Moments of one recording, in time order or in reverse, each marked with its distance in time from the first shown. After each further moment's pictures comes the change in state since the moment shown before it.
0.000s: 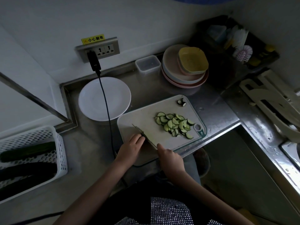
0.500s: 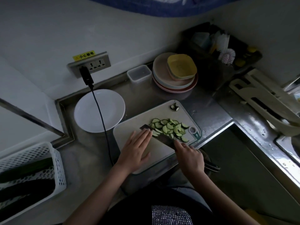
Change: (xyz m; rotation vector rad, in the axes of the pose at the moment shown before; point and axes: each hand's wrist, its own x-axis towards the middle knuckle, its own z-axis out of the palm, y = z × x) left_hand 0.027 0.023 -0.030 0.136 -0.087 0.222; right_hand -0.009 0.053 -0.028 -0.232 0.385 0.095
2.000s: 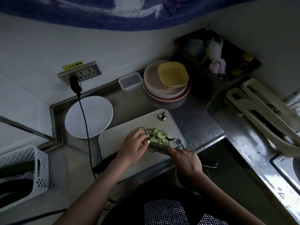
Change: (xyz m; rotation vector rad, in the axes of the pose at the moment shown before) left_hand 0.091 0.041 0.008 -0.206 0.022 -0.310; right_hand 0.039 0.090 -0.015 0.129 -0.208 -0.306
